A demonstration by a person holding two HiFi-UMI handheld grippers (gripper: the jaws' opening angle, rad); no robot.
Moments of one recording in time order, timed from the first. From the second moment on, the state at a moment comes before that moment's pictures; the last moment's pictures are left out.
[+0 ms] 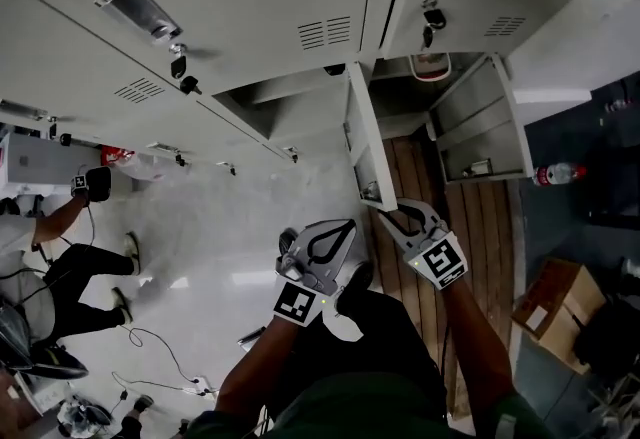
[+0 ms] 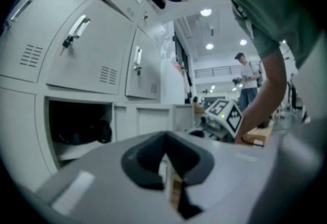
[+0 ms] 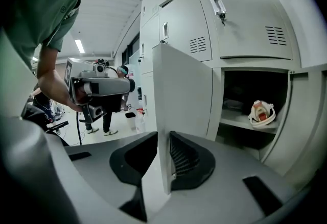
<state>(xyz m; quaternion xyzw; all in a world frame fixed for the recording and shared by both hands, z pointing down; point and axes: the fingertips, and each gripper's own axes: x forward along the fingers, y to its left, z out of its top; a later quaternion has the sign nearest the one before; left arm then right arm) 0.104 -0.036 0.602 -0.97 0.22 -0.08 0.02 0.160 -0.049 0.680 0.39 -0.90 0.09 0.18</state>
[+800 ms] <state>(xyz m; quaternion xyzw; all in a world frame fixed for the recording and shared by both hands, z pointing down) 0.011 -0.091 0.600 -0.96 0.26 -0.09 0.01 0.040 -0.089 0.676 0.34 -0.92 0.09 0.18</state>
